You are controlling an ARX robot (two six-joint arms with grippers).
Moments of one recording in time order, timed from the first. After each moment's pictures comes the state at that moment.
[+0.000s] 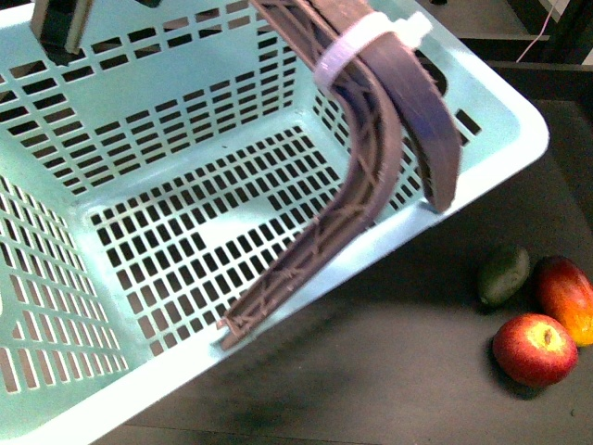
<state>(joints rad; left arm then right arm) -0.46 1.51 0.98 0.05 0.26 -1.03 0.00 0.01 0.02 0.00 0.00 0.00</state>
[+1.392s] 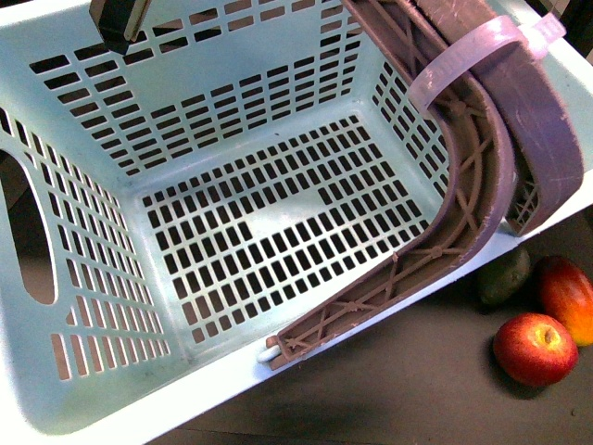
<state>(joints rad) -0.54 1.51 0.99 0.06 0.28 -1.01 -0.14 1.13 0.20 0.16 0.12 0.02</state>
